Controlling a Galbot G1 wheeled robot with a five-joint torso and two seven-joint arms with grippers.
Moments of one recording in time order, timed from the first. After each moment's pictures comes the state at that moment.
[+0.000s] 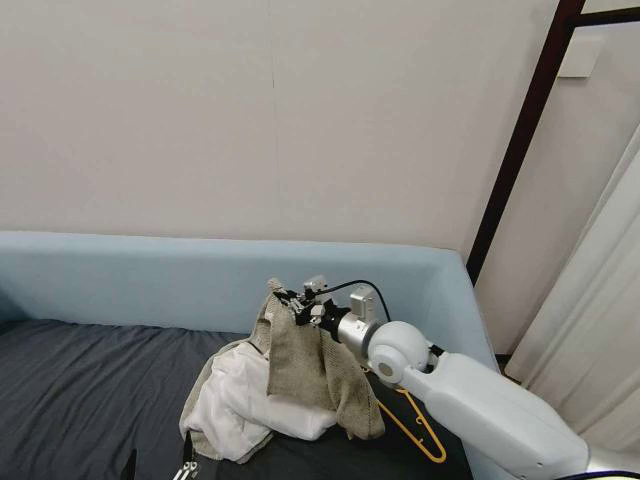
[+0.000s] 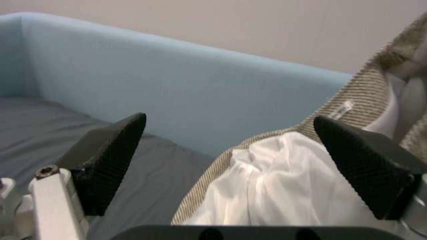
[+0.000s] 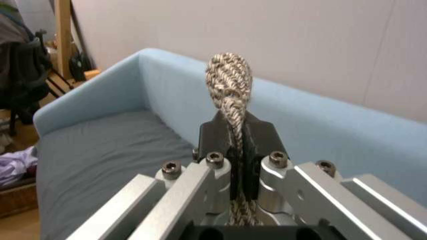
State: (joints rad) left arm 1.83 -1.39 -0.54 -1.99 -0.29 -0.48 -0.27; right arm -0.32 0.97 -0.45 1.76 0.97 -0.18 0.02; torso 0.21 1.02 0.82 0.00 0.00
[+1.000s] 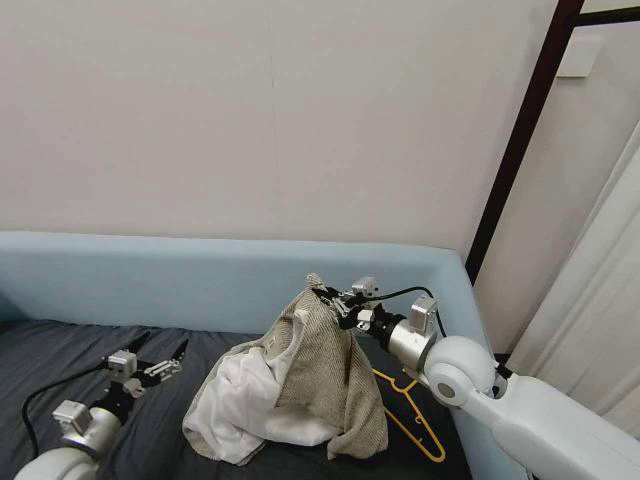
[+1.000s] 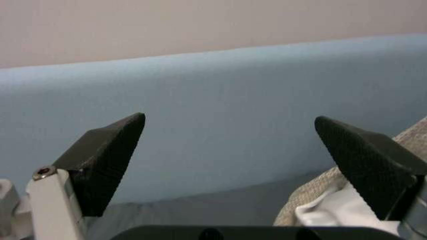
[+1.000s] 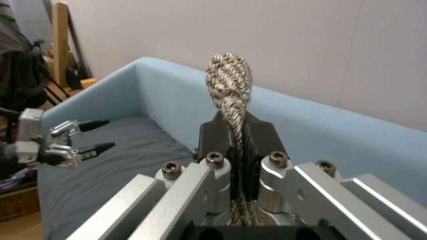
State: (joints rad) left arm 1.28 -0.61 -0.39 -1.54 -0.85 -0.37 0.14; right arm -0.45 0.82 -0.35 1.91 0.98 -0.14 -0.01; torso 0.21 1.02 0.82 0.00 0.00
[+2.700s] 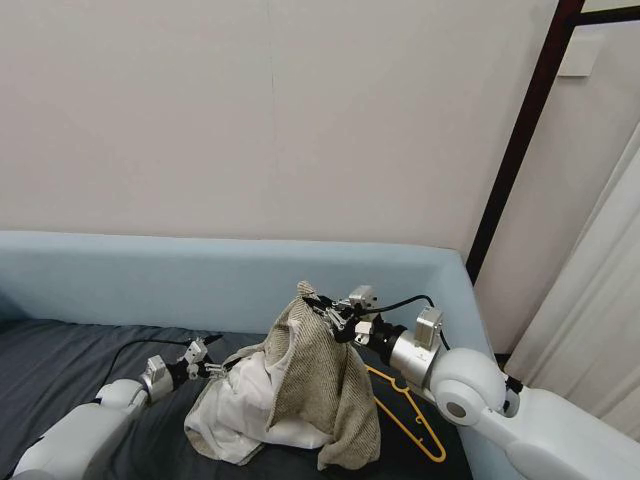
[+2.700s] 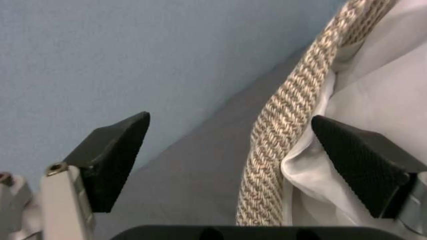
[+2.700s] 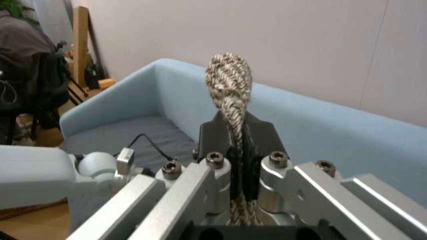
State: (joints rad) left arm 0.43 -0.95 0.28 -0.57 -0.67 -0.55 0.74; right arm -0.50 0.76 -0.35 2.02 0.99 -0.13 0.00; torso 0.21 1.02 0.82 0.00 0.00
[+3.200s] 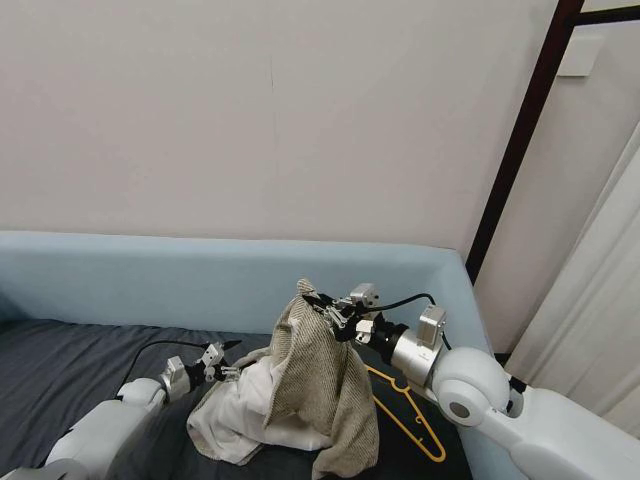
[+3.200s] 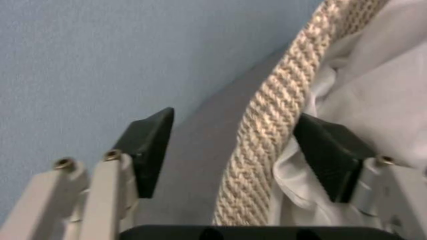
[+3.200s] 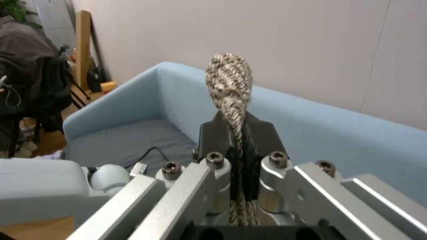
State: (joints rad) left arm 0.42 -1.00 0.31 -0.54 -0.66 -0.54 0.76; right arm -0.49 0.75 -0.34 2.04 1.01 -0.13 0.01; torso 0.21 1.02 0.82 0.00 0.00
